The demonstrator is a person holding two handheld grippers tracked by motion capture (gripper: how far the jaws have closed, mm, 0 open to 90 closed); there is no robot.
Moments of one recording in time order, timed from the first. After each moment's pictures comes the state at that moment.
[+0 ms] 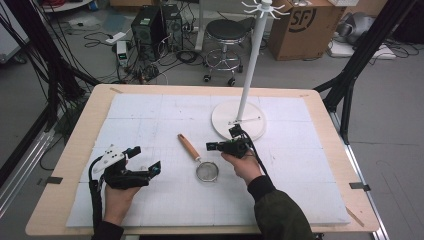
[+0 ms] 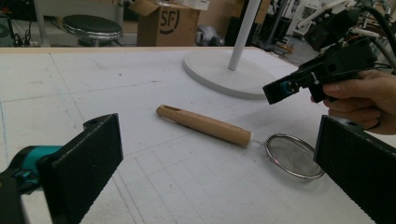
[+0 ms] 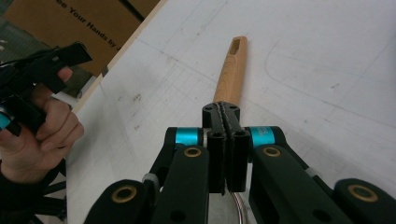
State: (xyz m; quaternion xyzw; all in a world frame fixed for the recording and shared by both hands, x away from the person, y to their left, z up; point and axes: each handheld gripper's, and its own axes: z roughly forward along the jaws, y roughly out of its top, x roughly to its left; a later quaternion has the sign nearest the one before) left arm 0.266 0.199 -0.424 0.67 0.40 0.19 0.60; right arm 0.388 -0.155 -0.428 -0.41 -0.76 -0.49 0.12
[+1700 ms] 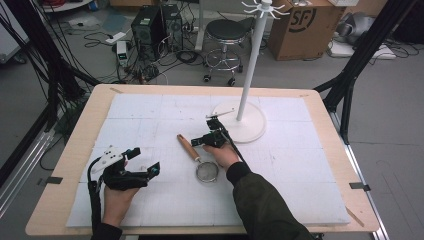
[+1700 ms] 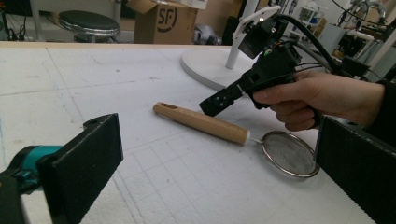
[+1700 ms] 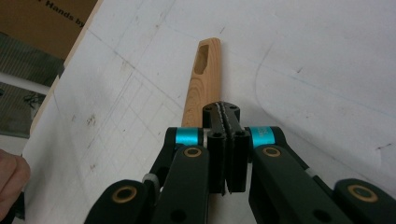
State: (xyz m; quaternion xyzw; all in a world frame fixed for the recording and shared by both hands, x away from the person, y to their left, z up) left arm 0.264 0.201 -0.425 0.66 0.41 0.18 0.60; right arm 0.436 -0.096 -0.453 -0.46 -0.78 -0.40 0.14
